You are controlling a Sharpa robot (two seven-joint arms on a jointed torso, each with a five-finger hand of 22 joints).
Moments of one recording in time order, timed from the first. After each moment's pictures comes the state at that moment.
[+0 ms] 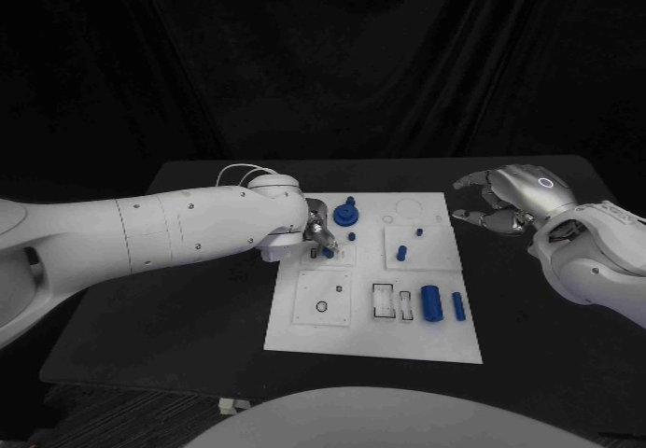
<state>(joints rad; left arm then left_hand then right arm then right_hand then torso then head) 1.29 -0.56 -0.21 1.37 -1.04 0.10 -0.63 1.04 -0.03 0.53 0.08 0.45 1.00 0.06 0.32 1.05 1.46 -0.02 1.57 1.31 1.47 -0.06 1.57 1.31 0.06 1.39 0.04 1.43 1.31 1.30 -1.04 -0.25 1.66 -1.73 -0.57 -0.27 1.39 -0.11 0.14 0.25 0.20 0.79 0.11 0.09 0.18 1.47 0.00 1.57 1.31 1.47 -0.07 1.52 1.31 0.06 1.45 0.05 1.21 1.31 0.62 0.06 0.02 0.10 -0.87</state>
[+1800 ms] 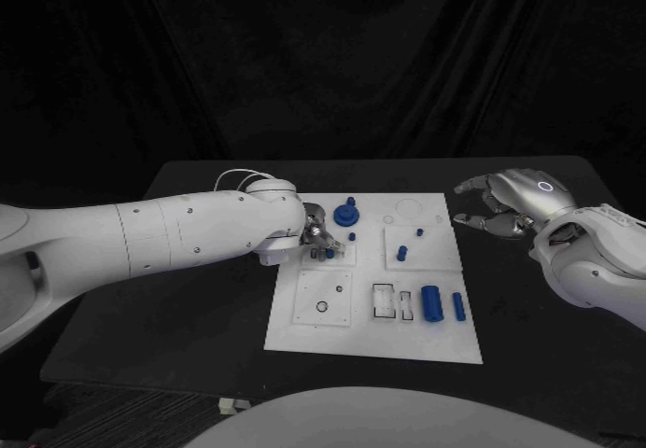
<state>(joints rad) 1.27 -0.57 -0.21 1.36 -1.04 0.10 -0.61 0.90 -0.01 0.28 0.23 0.09 1.06 0.05 0.19 0.97 1.46 -0.02 1.57 1.31 1.47 -0.06 1.57 1.31 0.06 1.39 0.05 1.41 1.31 1.29 -1.04 -0.25 1.65 -1.73 -0.55 -0.27 1.39 -0.11 0.14 0.25 0.20 0.79 0.10 0.09 0.18 1.46 0.00 1.57 1.31 1.47 -0.07 1.52 1.31 0.06 1.45 0.05 1.20 1.31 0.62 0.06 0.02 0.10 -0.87</state>
